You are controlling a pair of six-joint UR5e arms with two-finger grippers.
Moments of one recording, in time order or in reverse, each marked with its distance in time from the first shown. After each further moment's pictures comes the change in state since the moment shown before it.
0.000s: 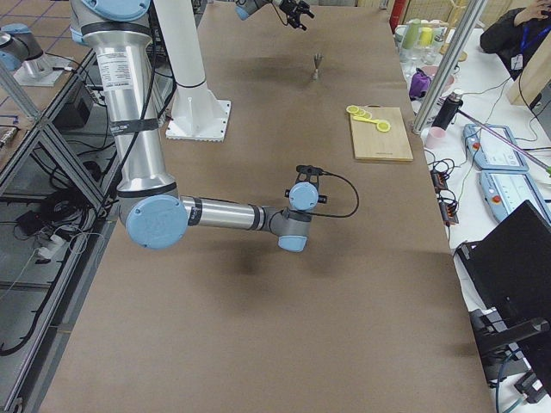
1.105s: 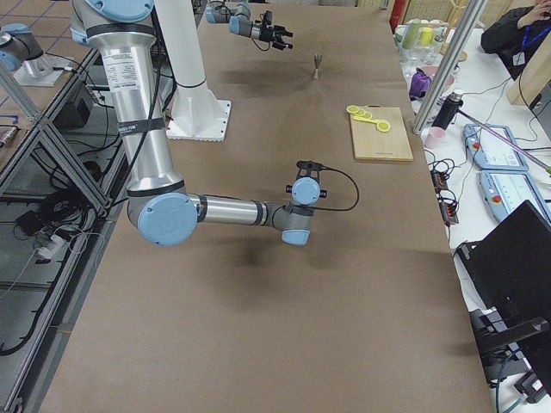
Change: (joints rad) left arm 0.522 -0.061 -0.203 1.093 0.775 -1.143; right arm -0.033 0.032 -0.015 0.000 -0.011 -0.002
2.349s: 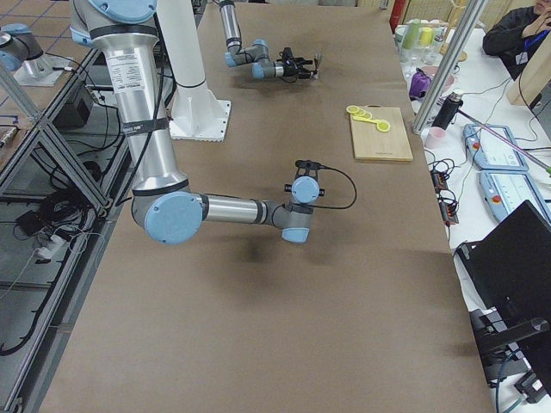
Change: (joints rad) left arm -0.228 -0.537 0.485 0.271 0.002 -0.267; right arm -0.031 0.014 -0.018 0.003 -0.005 0.000
